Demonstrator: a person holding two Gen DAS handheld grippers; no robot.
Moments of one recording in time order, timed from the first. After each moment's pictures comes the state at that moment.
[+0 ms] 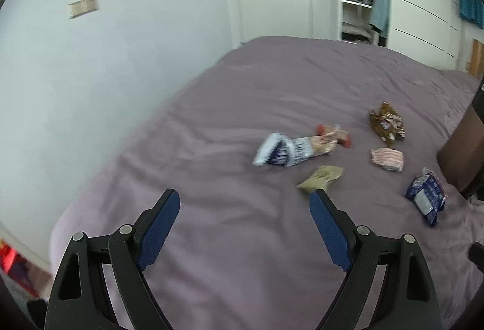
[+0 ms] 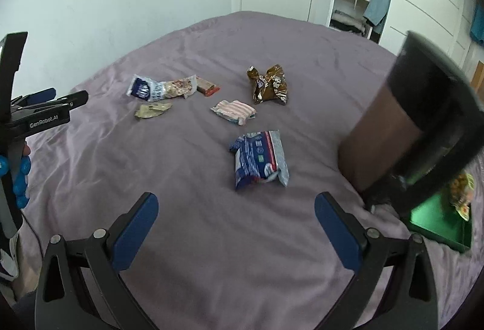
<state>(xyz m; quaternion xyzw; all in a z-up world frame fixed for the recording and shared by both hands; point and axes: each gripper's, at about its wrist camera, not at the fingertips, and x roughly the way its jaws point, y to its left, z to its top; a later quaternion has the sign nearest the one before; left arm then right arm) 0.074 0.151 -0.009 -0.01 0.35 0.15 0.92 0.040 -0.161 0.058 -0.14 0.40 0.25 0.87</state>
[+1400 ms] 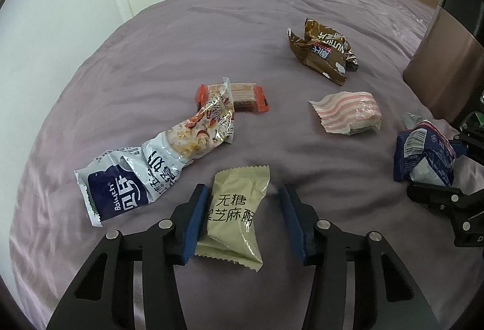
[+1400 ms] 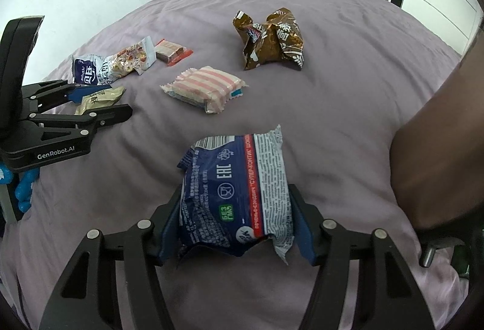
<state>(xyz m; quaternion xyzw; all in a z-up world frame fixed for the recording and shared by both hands) 0.208 0.088 -0.087 0.08 0.45 -0.06 0.89 0.140 -0.150 -0.025 -0.12 0.46 0.27 0.83</state>
